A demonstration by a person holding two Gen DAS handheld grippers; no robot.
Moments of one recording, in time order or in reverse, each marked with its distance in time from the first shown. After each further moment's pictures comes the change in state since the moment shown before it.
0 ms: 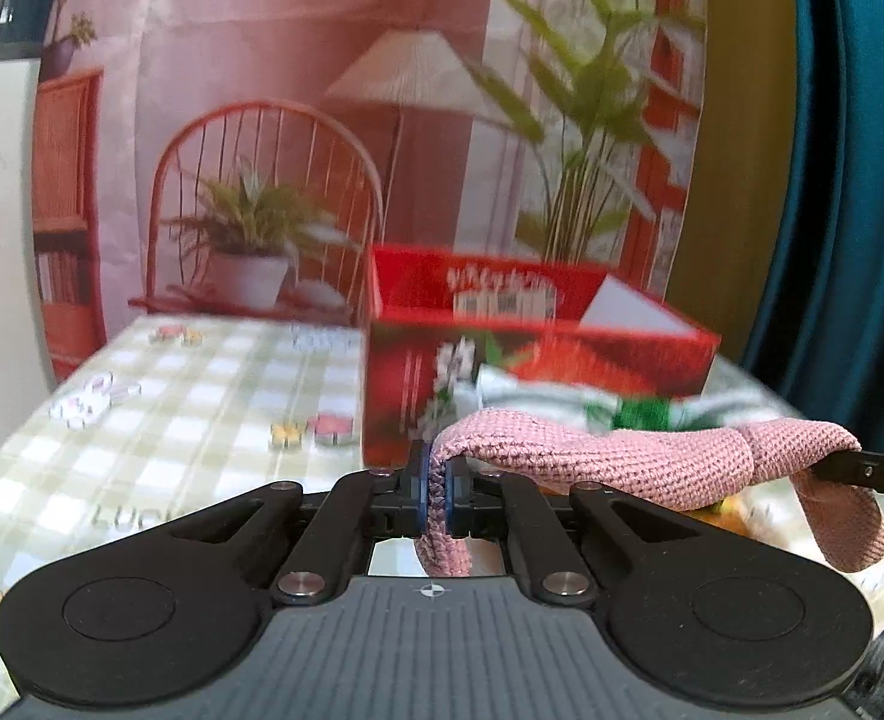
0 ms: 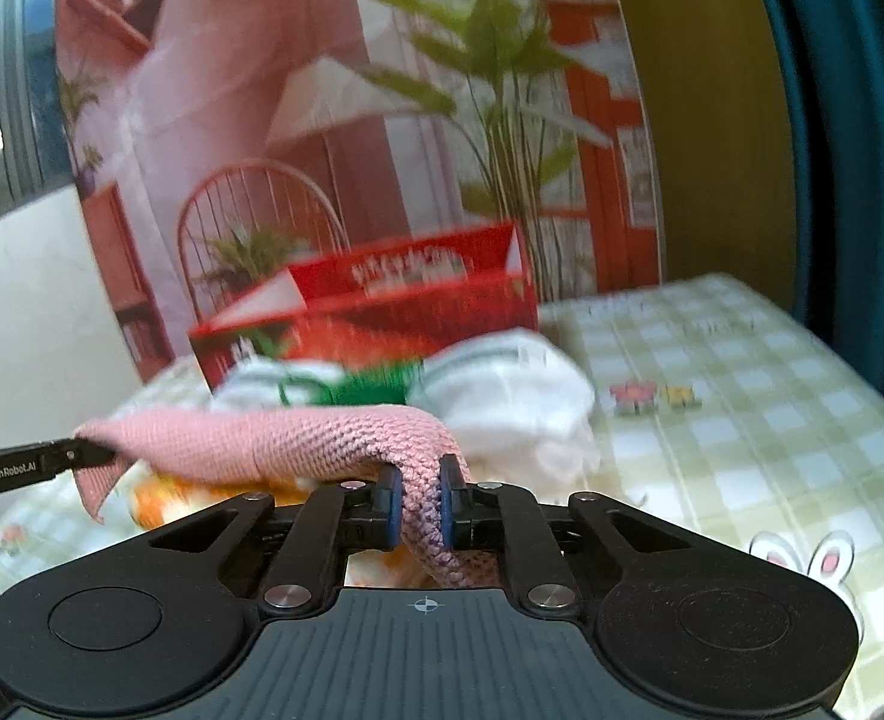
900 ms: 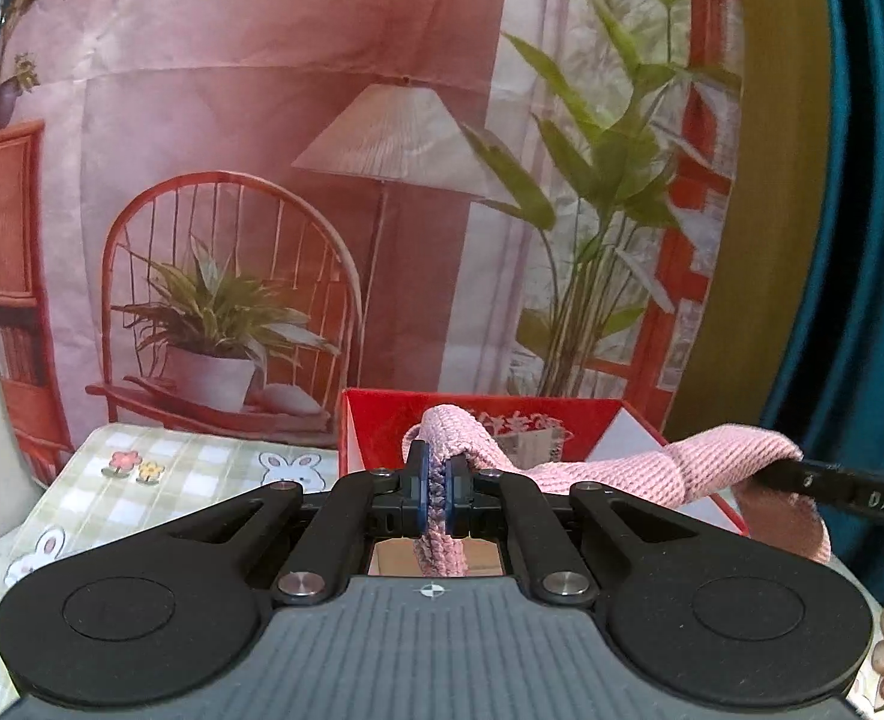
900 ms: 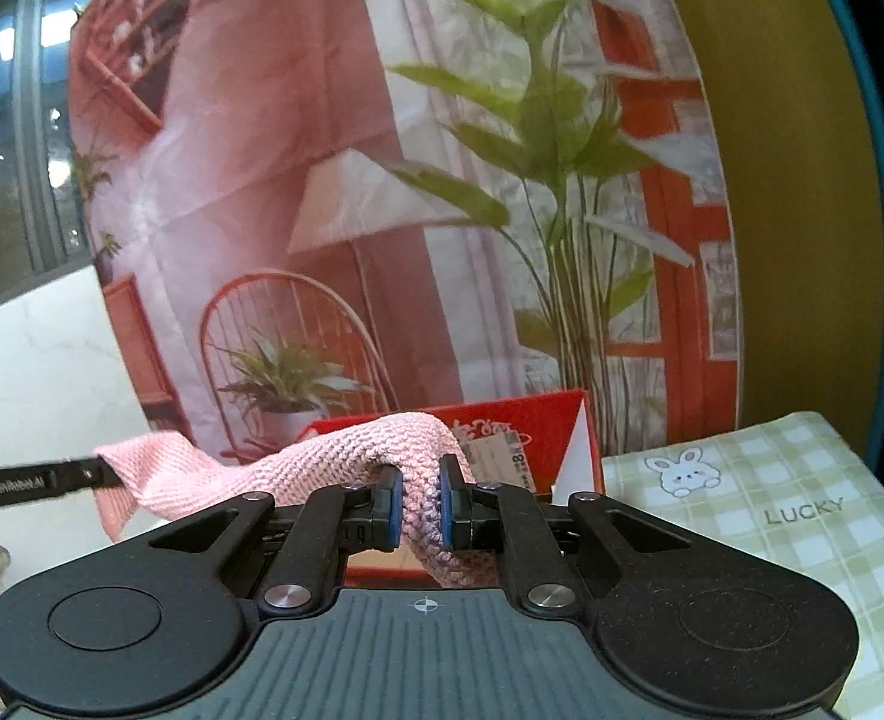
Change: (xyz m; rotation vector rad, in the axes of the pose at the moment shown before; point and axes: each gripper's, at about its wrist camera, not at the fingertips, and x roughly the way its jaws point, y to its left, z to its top) left arm 0.095 0.003 0.129 -0.007 -0.010 -0.029; right arm 0.098 -0.005 0.146 -0.006 -0.079 0.089
